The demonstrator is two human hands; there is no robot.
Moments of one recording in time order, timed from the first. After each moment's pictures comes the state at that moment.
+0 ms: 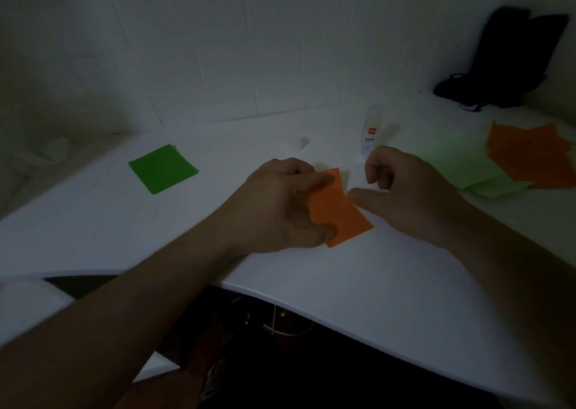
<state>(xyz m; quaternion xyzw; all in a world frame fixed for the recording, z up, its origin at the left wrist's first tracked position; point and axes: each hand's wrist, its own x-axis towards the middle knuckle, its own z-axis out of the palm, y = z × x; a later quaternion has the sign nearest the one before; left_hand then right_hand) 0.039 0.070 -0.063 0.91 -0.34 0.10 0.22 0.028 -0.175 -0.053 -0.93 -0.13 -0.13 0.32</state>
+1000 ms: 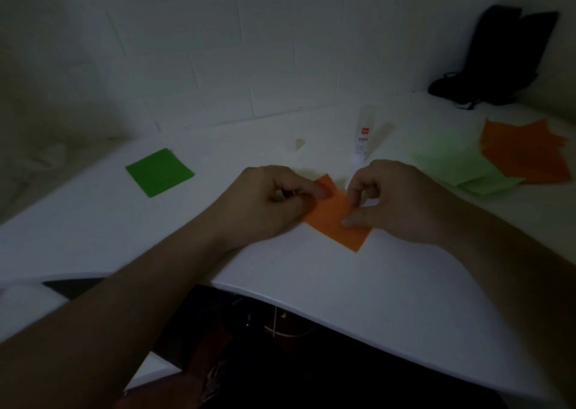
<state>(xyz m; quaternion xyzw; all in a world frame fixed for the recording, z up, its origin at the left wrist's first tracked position) 0.039 0.071 -0.057 0.87 -0.29 0.05 0.39 0.026 -0.177 -0.049 -0.94 -0.17 -0.06 0.29</state>
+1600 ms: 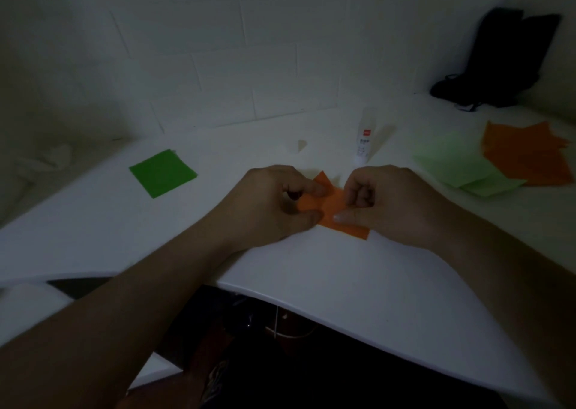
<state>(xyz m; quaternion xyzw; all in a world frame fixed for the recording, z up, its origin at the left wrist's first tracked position) 0.043 0.071 -0.062 0.88 -0.32 0.12 0.32 0.028 -0.170 -0.056 -0.93 -0.17 -0.05 0.33</state>
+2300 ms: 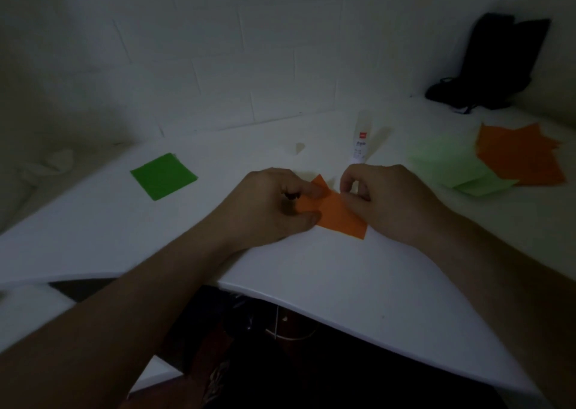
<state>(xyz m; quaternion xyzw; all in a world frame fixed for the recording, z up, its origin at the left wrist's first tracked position) 0.045 0.069 -0.064 0.89 -0.32 0.12 0.31 0.035 -0.172 -0.064 -0.95 -0.17 -0.14 0.22</state>
